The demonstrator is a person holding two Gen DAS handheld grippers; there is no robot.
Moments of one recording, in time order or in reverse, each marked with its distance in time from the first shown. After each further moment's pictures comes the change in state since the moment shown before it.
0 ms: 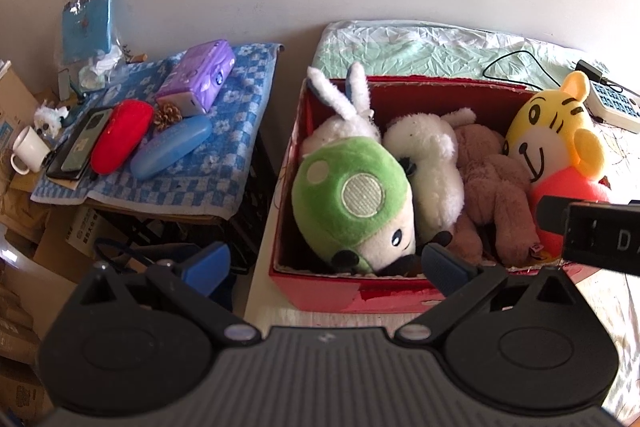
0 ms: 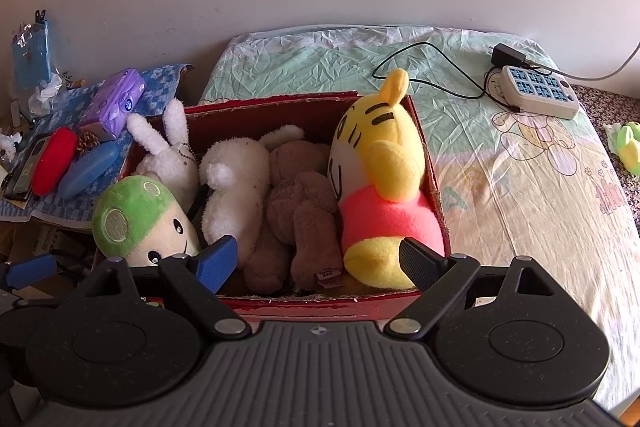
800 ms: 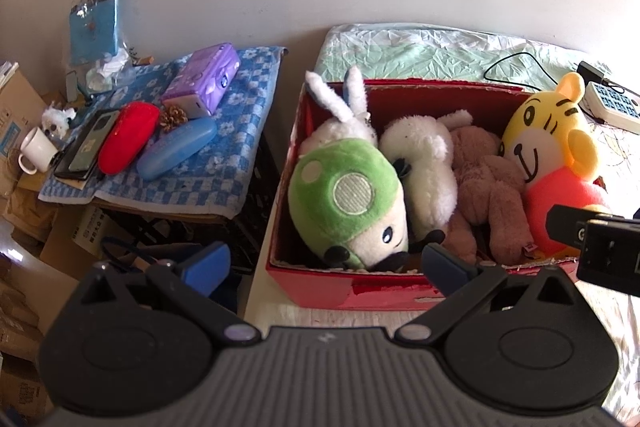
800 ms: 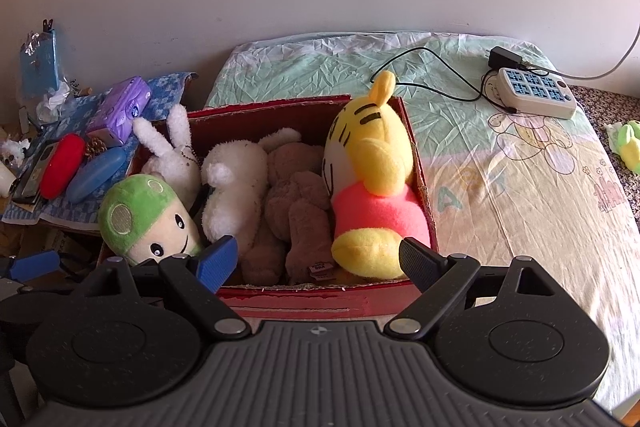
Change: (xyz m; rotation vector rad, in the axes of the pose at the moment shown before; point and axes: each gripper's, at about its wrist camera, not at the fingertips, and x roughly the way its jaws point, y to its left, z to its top) left arm -0.009 -0.014 -0.002 0.007 -0.007 0.022; right arm -0.013 -0.012 -0.008 0.001 -0.028 0.029
